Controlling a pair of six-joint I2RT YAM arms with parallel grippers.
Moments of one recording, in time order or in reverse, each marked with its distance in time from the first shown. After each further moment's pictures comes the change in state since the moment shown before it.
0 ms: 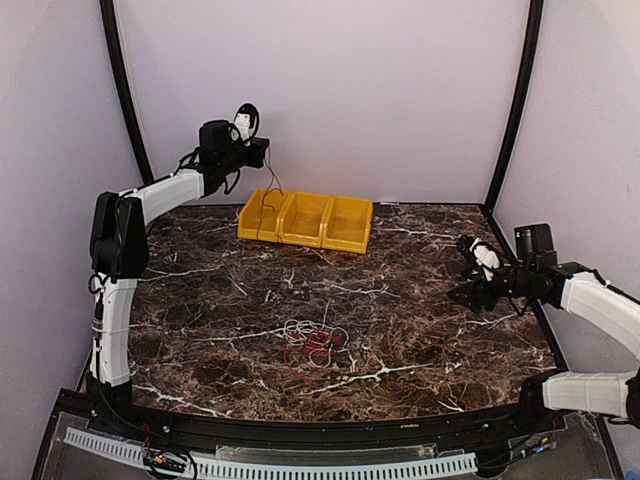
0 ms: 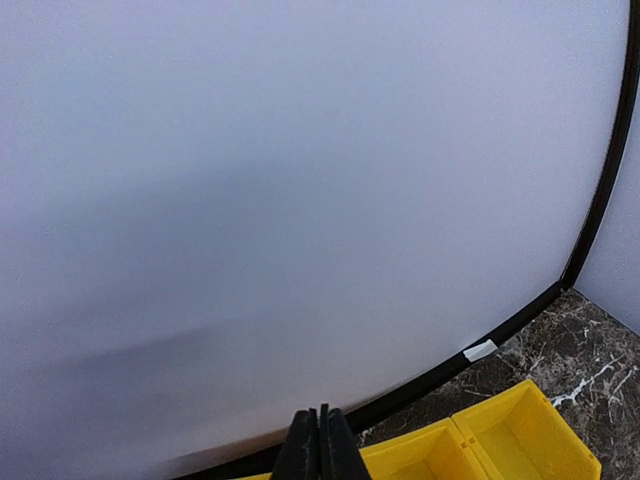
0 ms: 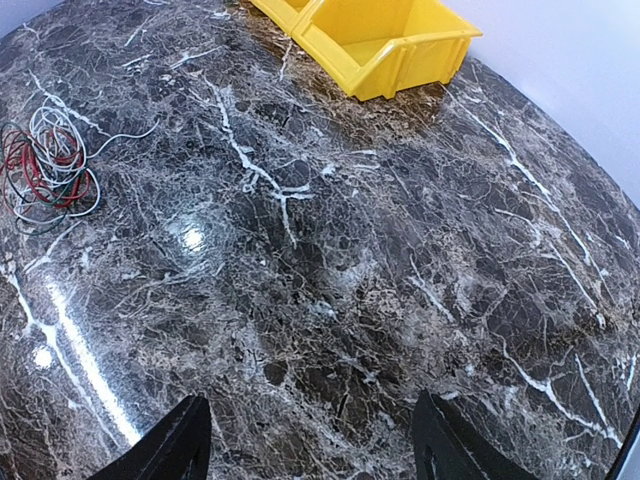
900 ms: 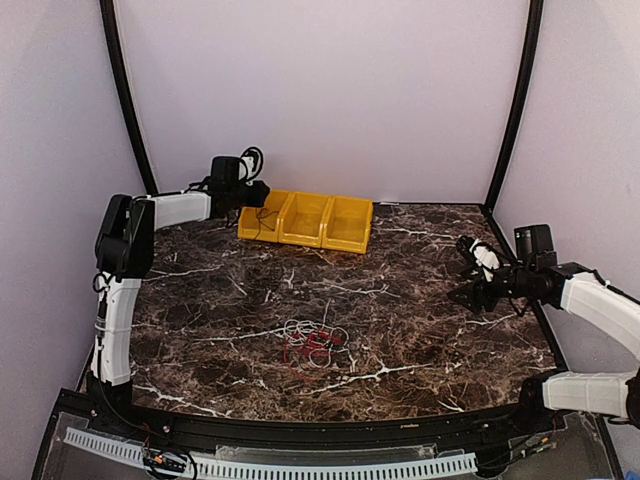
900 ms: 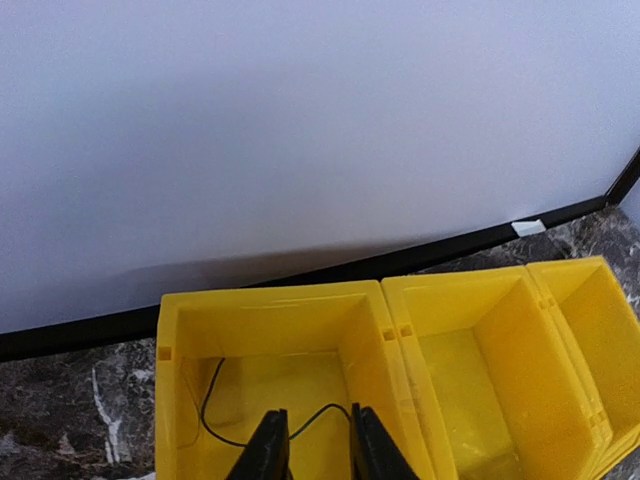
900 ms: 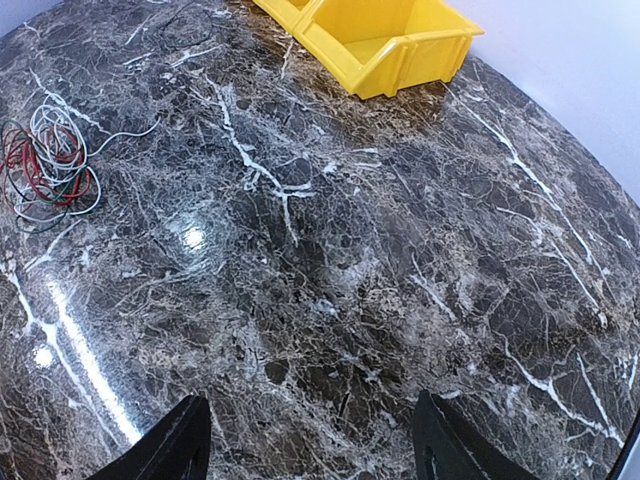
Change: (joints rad) left arm 0.000 0.042 -0.215 -0.074 -0.072 -0.098; right arm -0.001 0.000 -0.003 0.000 -0.001 -0.002
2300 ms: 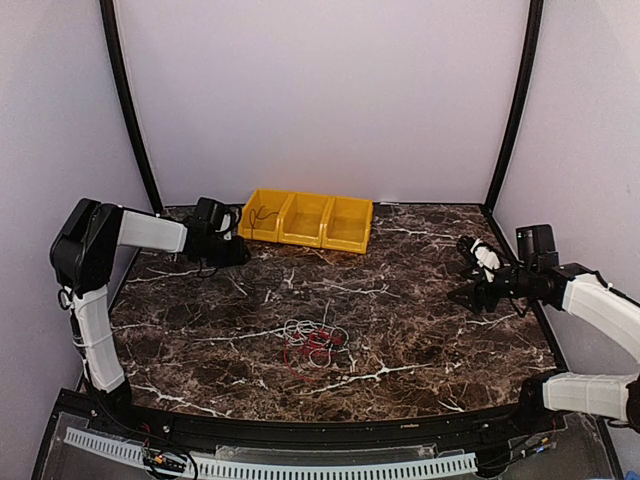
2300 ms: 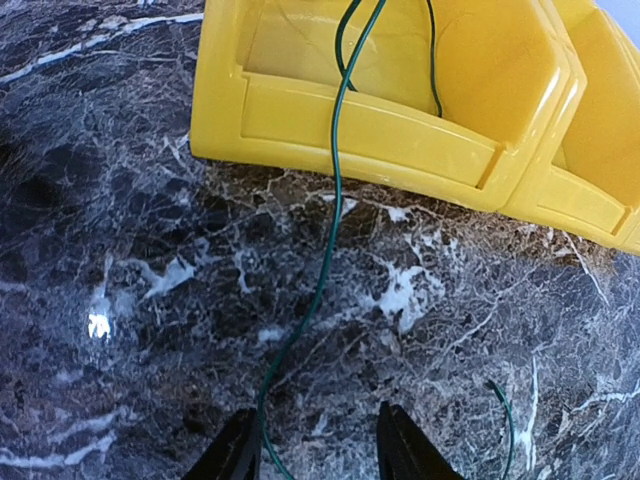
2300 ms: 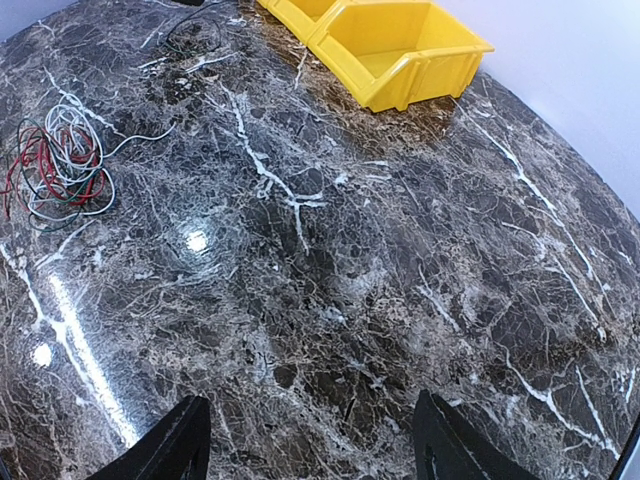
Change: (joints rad) left arm -0.022 -0.379 -0.664 -0.179 -0.013 -0.254; right arm 0.000 -0.021 0.000 -0.012 -0.029 -0.023
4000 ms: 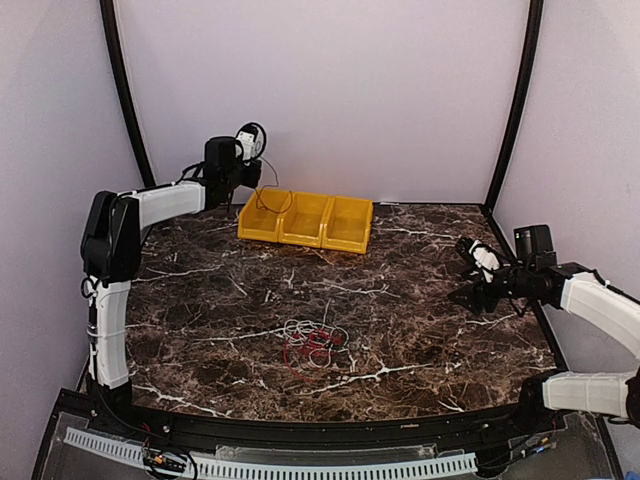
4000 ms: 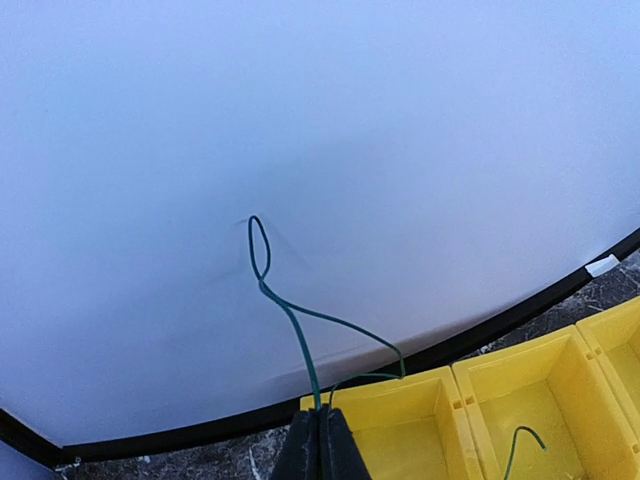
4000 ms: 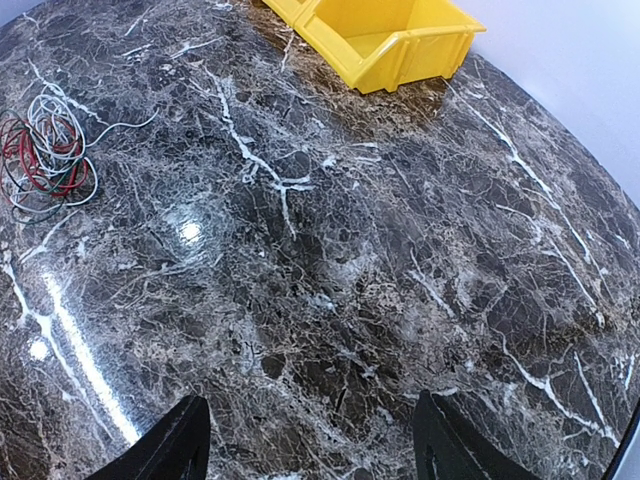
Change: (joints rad) left arm -0.021 0.236 0.620 0.269 -0.248 0.540; right arm 0.000 0.023 0.000 0.004 0.039 0.000
